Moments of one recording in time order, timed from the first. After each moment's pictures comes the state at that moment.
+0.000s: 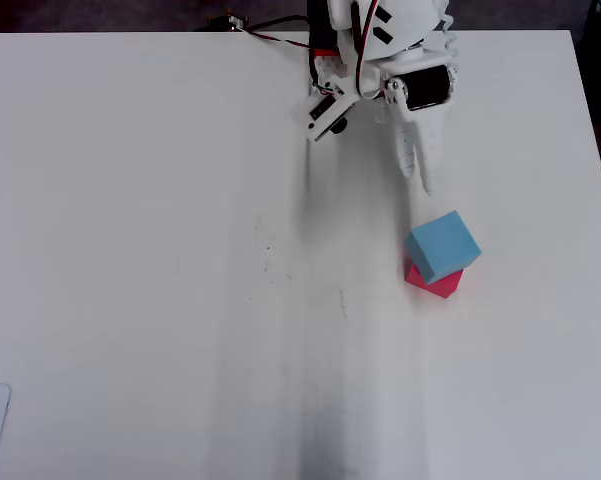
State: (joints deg) arm -6.6 151.5 147.8 41.0 8.8
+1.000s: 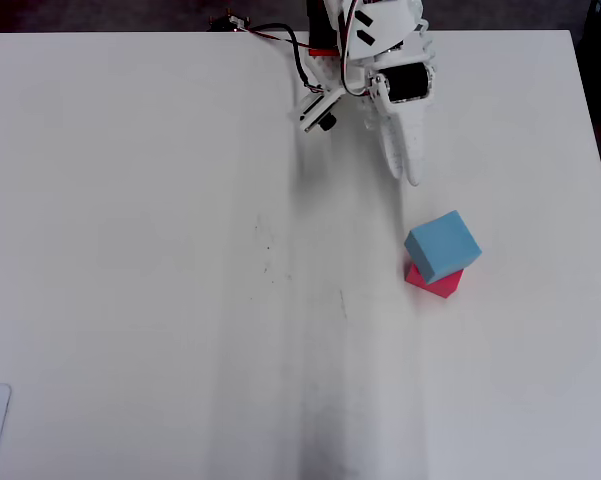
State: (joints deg) arm -6.3 181.7 170.1 39.0 8.8
